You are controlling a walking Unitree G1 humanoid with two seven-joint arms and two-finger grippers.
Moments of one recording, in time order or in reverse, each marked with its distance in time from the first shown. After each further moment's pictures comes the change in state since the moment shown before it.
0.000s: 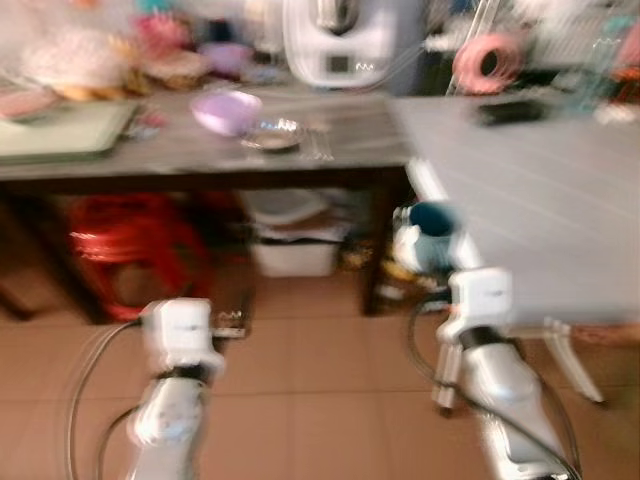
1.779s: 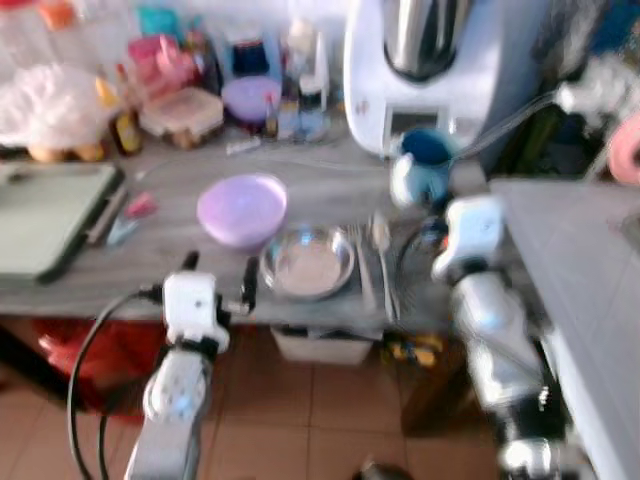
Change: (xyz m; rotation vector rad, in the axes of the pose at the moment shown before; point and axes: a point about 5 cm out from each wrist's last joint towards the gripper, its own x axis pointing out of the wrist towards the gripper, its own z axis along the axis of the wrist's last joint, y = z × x) left arm 0.016 0.001 0.028 0.079 -0.111 -0.003; right arm 0.067 -0.002 0.064 -0.017 -0.214 0.000
